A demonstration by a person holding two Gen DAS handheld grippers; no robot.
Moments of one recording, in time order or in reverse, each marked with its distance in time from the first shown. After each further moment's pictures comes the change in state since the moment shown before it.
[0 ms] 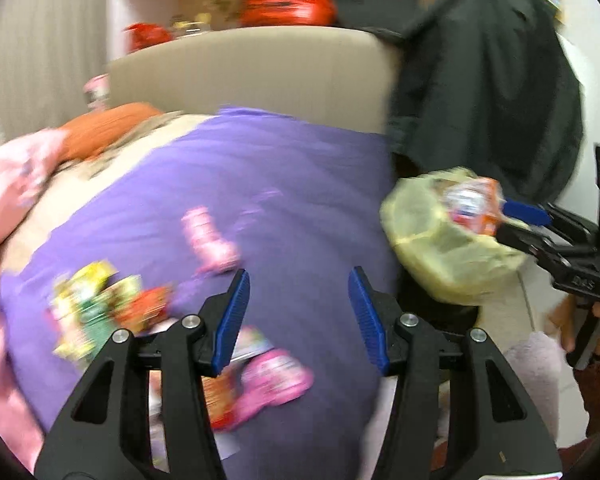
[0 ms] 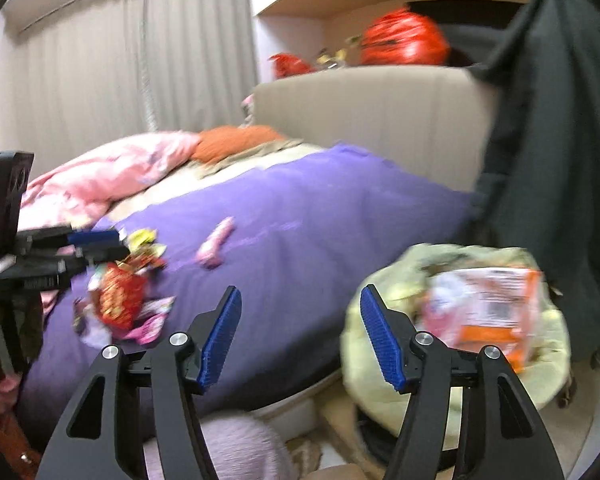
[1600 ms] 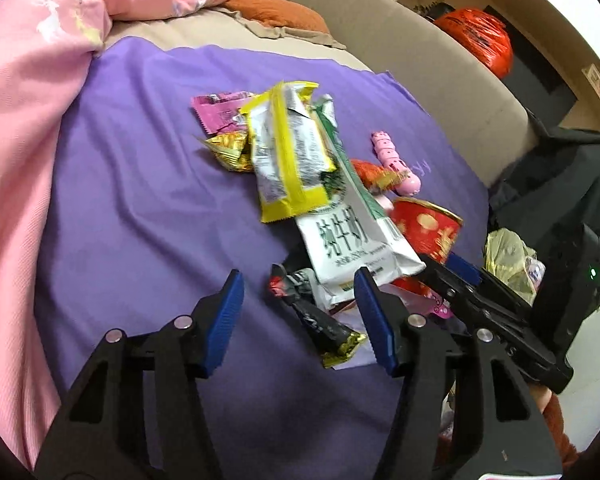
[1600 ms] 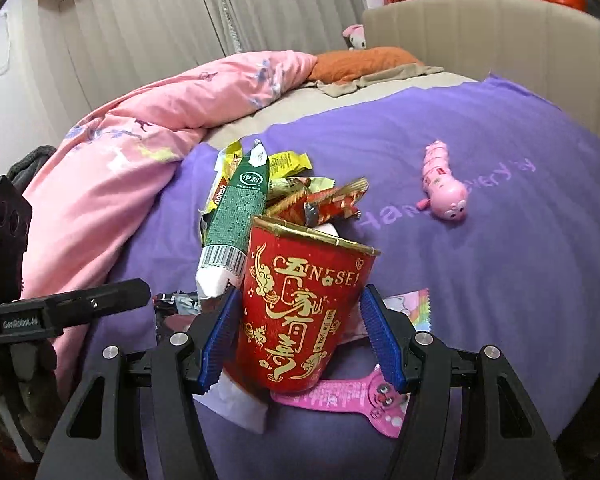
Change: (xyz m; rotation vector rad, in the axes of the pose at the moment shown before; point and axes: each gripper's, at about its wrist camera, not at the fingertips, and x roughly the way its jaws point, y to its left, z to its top) left arm -0.027 0.168 -0.132 -0.592 0.125 0.037; right arm 0.176 0.205 -0.015 -0.041 0.221 0.337
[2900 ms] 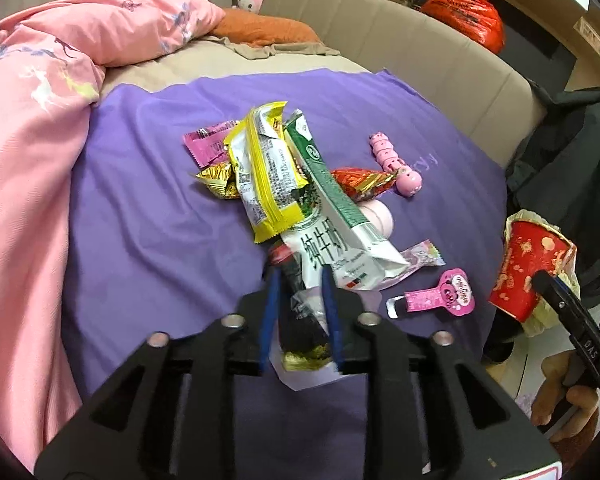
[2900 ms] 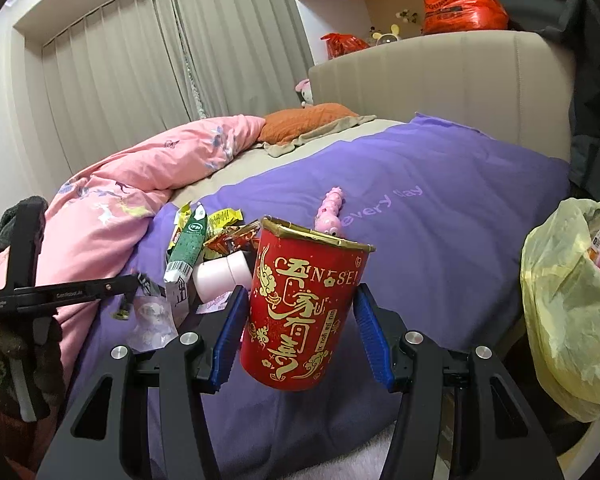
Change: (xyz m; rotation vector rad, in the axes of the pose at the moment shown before) left arm -0.006 -0.031 0.006 0.127 -0.050 0.137; right arm -0.122 -0.056 -0.040 0.082 -0.214 -0.130
